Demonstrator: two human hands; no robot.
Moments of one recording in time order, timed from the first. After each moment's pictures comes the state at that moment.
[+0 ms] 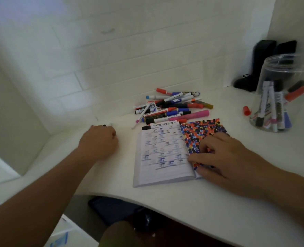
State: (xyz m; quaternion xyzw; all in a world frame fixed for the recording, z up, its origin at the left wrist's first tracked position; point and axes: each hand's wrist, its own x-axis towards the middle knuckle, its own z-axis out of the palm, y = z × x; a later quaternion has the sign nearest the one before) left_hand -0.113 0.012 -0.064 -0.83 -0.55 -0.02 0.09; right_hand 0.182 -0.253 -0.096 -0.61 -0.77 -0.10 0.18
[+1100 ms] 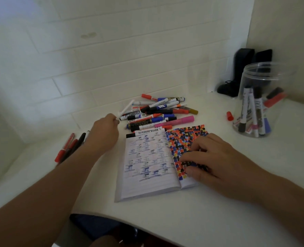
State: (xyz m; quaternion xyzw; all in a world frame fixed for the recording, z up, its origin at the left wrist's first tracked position) left_hand -0.035 0.024 -0.062 -0.84 -0.49 -0.23 -0.06; right_hand 0.192 -0.254 -0.089 -0.63 -0.74 -0.08 0.23
